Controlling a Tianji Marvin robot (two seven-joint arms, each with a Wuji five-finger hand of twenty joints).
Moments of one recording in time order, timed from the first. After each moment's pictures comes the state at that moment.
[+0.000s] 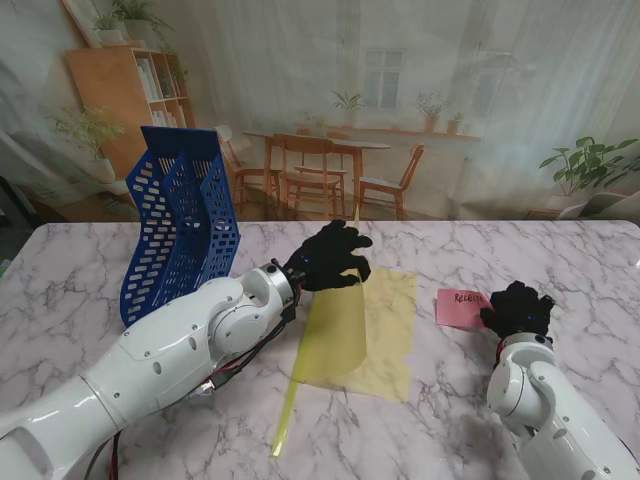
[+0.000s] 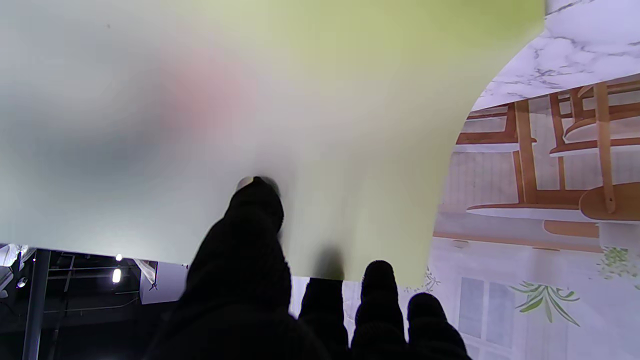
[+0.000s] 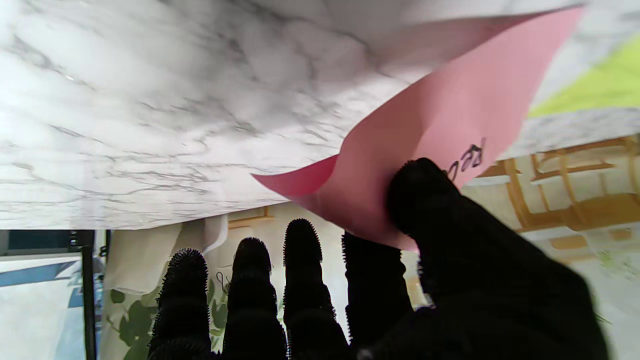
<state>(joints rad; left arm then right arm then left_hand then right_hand) 0.93 -1.16 -0.57 -1.26 0.78 -0.19 0.13 -1.57 -1.12 1.35 -1.40 -0.86 0.41 -0.20 1.21 -0.17 0.02 0.00 0.60 -0.05 0.67 0.75 0.28 0.09 0.31 0.36 0.13 0.11 0.27 0.42 -0.03 0.03 0.09 0.38 0.70 -0.40 0.75 -0.22 0.83 0.01 0.99 0.45 0.33 0.17 0.67 0.33 0.29 0.16 0.26 0.26 0.00 0.27 0.52 0.55</state>
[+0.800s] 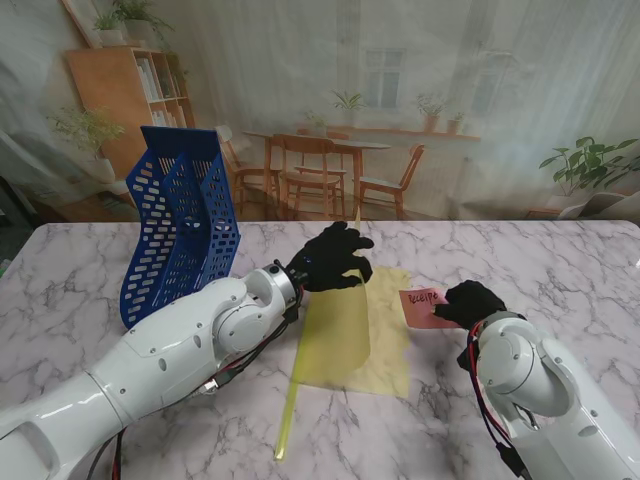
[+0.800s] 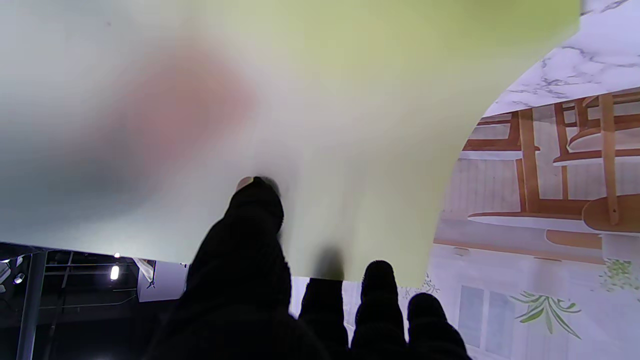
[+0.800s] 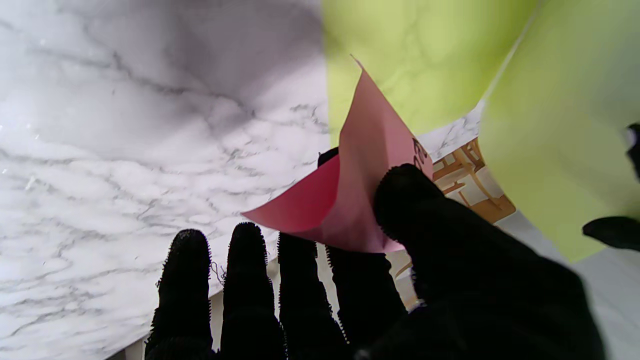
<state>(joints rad) 0.91 -1.18 -0.54 -1.22 0.76 -0.20 0.15 -1.61 -1.08 1.34 -1.77 -0.59 0.54 0.21 1.21 -0.17 0.02 0.00 0.60 -0.05 0.67 0.75 0.28 0.09 0.31 0.36 0.13 0.12 0.27 0.42 -0.03 0.04 0.09 0.38 0.71 -0.40 0.83 -0.22 0.85 0.17 1.00 0.53 0.36 0.23 0.73 0.36 0.33 0.19 0.42 0.30 0.04 0.28 0.90 0.49</state>
